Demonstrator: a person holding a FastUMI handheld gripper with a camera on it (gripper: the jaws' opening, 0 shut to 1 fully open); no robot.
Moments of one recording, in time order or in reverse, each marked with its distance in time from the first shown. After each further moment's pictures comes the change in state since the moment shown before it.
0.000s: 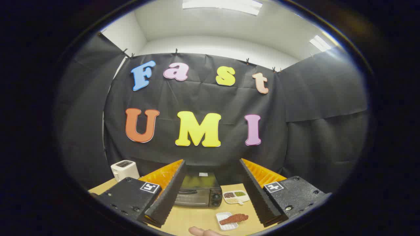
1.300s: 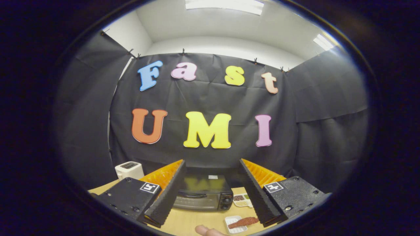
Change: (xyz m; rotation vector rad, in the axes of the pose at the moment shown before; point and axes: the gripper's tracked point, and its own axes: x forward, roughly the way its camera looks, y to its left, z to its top) arm 0.052 0.049 -0.025 -0.001 0.000 0.111
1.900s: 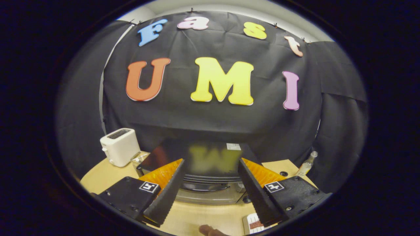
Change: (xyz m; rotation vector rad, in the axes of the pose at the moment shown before) arm 0.155 0.032 -0.180 -0.045 0.406 -0.007
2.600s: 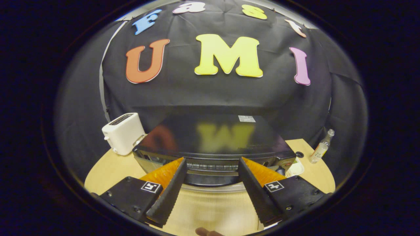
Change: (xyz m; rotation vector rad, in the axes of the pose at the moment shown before) arm -0.001 0.021 -0.050 0.046 0.115 0.100
